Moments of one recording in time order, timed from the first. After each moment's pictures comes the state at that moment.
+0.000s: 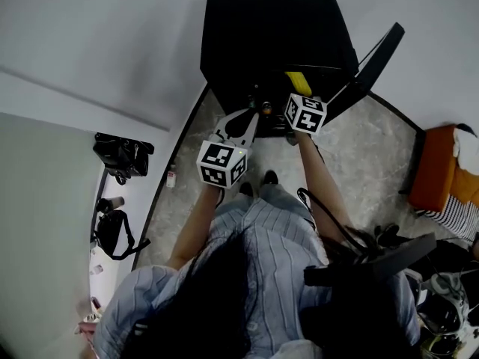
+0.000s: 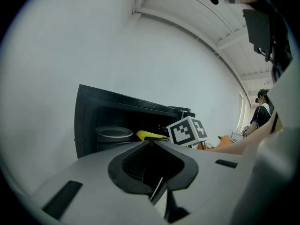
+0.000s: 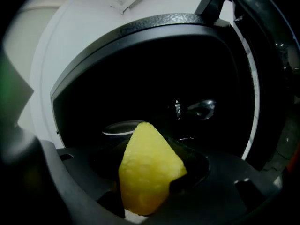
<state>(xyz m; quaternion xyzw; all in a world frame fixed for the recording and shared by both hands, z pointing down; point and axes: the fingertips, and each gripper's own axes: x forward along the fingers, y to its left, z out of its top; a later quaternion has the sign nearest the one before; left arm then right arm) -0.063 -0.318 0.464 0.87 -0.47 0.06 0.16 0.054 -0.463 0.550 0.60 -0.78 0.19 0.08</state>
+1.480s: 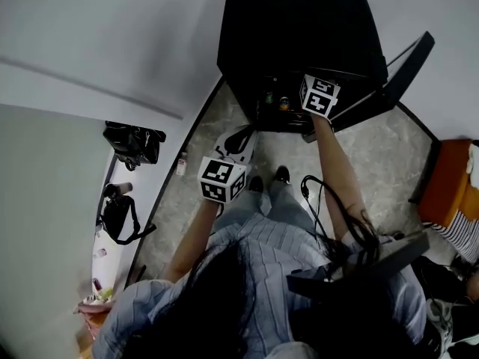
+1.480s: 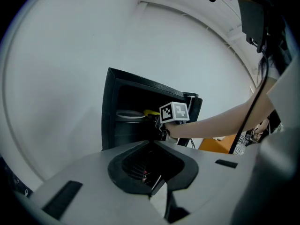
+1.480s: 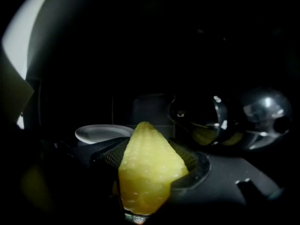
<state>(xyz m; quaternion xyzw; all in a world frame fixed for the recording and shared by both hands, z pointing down) -0.105 -0.286 0.511 0.83 -0.51 0.11 0.20 0.050 -0.542 0.550 0.63 -0.77 0.08 0.08</state>
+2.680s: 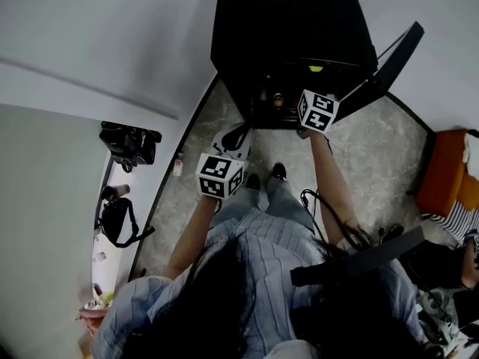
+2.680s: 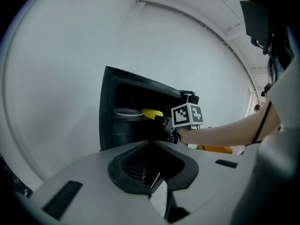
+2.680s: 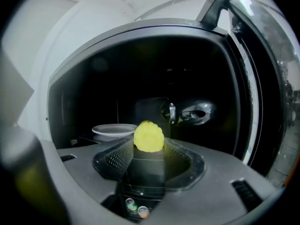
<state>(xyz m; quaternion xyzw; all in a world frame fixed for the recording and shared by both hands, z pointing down) -0.101 -0.275 0.517 0.84 -0.50 0.12 0.20 0.068 -0.477 0.550 0.63 -0.77 0.09 0.06</state>
